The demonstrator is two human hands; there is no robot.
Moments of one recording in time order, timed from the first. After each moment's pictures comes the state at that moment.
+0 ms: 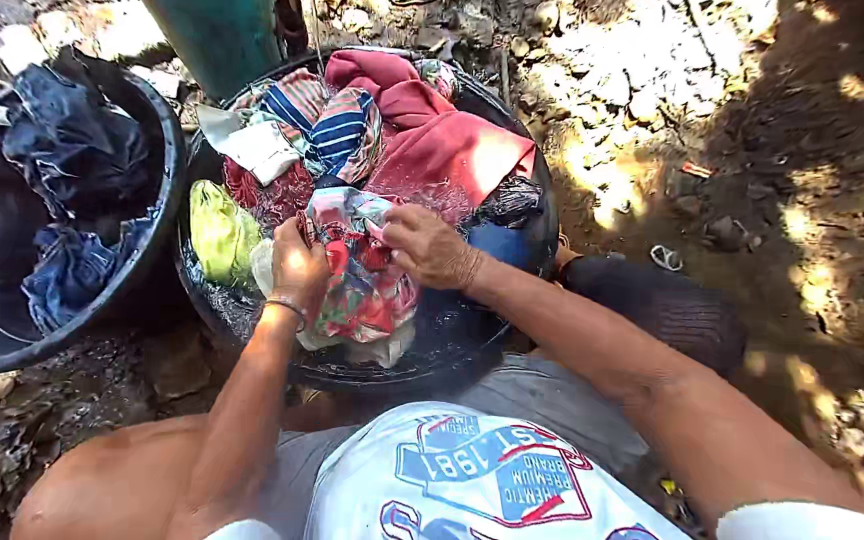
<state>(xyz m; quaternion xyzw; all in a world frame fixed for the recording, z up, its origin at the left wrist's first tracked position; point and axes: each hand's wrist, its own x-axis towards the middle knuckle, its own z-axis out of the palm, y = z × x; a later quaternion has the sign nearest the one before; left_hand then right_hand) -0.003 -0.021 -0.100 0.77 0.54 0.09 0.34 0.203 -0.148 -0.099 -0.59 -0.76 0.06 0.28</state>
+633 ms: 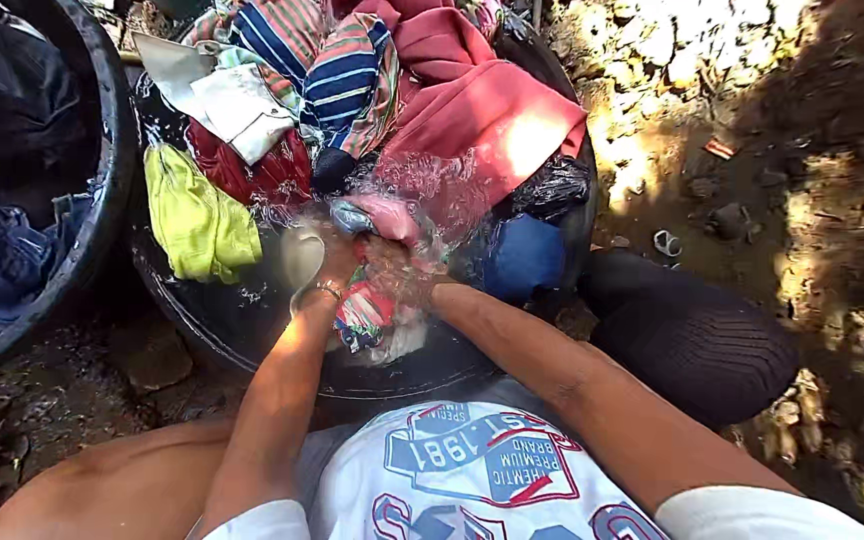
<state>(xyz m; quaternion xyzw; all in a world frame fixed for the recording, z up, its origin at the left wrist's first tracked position) 0.045 -0.030 -0.211 0.62 0.45 0.22 0.60 0.150 -0.130 -0.169 -0.68 -0.62 0.37 0.14</state>
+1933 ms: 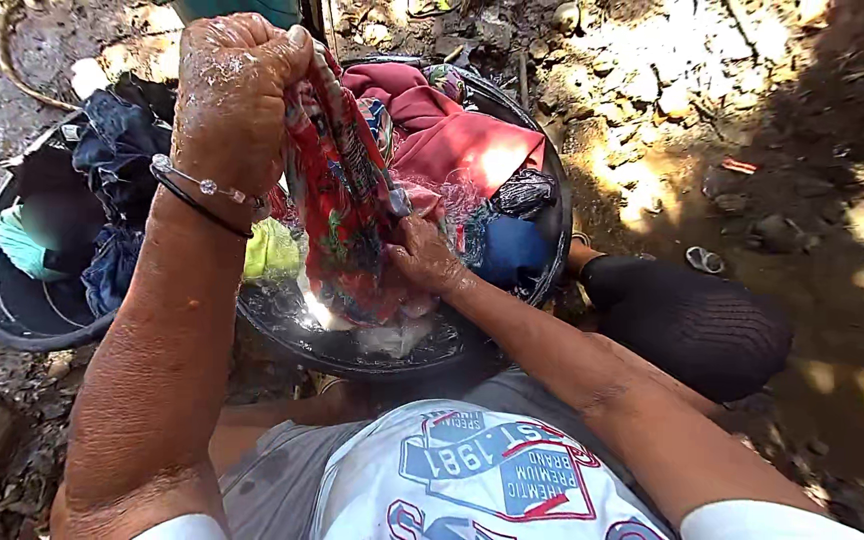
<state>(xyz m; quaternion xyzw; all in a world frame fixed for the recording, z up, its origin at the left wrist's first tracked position) 0.028 -0.002 0.101 0.68 0.30 0.36 0.57 0.160 -0.146 -0.106 -0.71 -0.59 0.17 0.34</state>
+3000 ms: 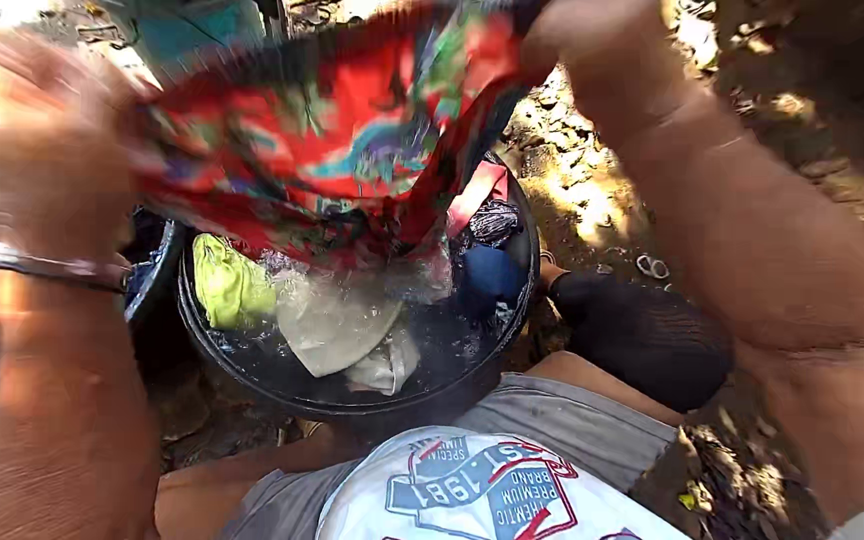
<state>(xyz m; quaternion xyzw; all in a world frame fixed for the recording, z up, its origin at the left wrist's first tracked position) -0.048 0.112 0.069 0.82 0.29 0.37 0.33 0.298 -0.129 0.117 -0.64 -0.63 0.01 0.44</state>
